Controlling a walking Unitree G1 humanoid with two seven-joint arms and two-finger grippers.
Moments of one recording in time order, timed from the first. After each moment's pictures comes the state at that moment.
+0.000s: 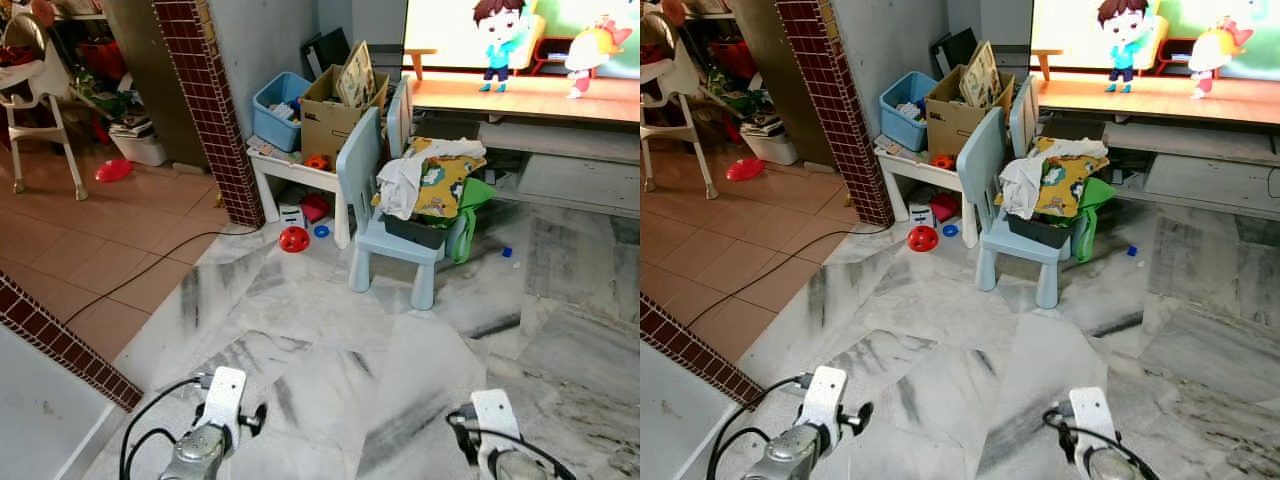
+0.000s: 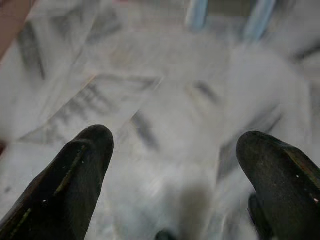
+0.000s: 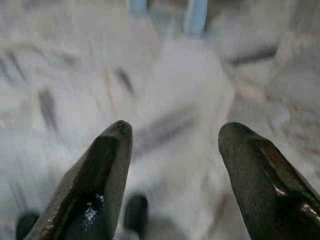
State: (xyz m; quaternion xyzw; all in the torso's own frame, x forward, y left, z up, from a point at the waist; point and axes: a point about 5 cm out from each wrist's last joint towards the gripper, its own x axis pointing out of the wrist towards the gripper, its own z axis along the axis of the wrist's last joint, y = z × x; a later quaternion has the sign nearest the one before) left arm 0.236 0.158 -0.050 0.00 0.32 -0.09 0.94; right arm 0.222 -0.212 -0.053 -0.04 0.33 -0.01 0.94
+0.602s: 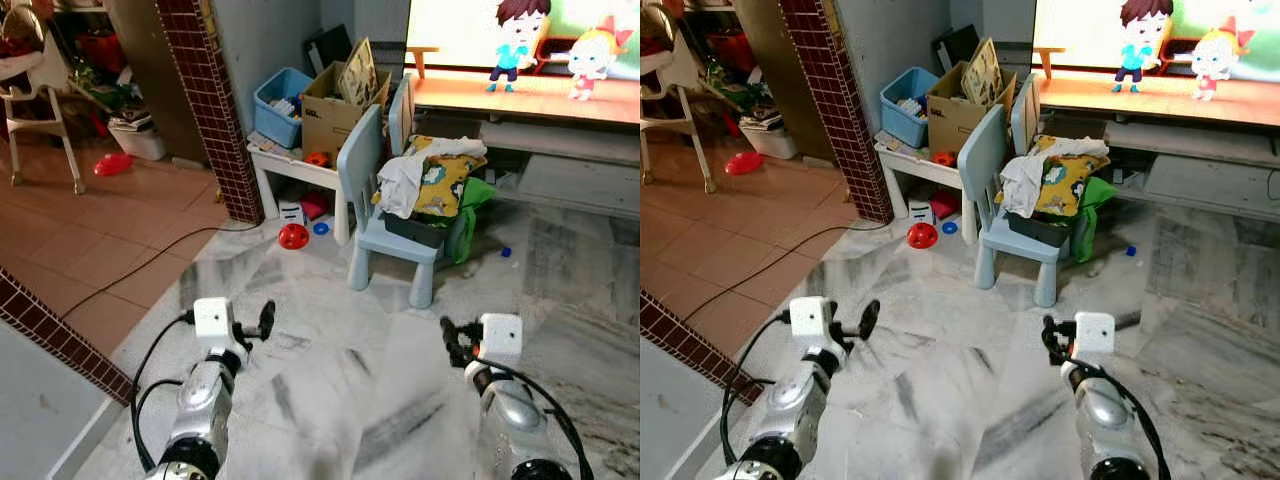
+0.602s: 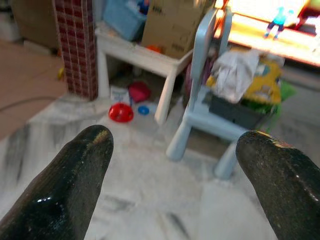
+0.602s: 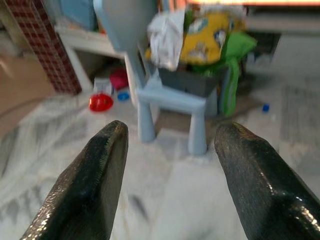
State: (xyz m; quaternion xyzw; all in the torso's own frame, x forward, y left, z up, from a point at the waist) left arm 0.304 0.154 0.031 -0.10 0.07 -0.07 0.99; right arm 0.281 -0.205 0.018 0.02 0.08 -0.01 1.00
